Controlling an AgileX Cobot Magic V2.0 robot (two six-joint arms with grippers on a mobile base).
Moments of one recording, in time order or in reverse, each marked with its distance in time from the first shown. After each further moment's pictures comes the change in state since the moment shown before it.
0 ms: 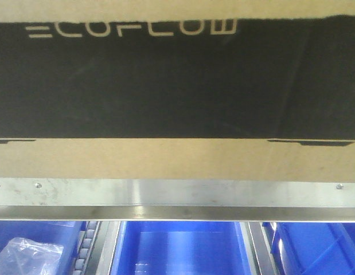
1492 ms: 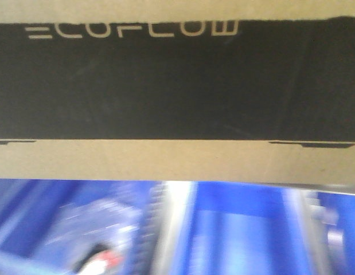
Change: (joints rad) left arm 0.000 0.000 0.000 -0.002 0.000 0.002; right arm 0.000 -0.002 0.000 -0.002 0.007 0.000
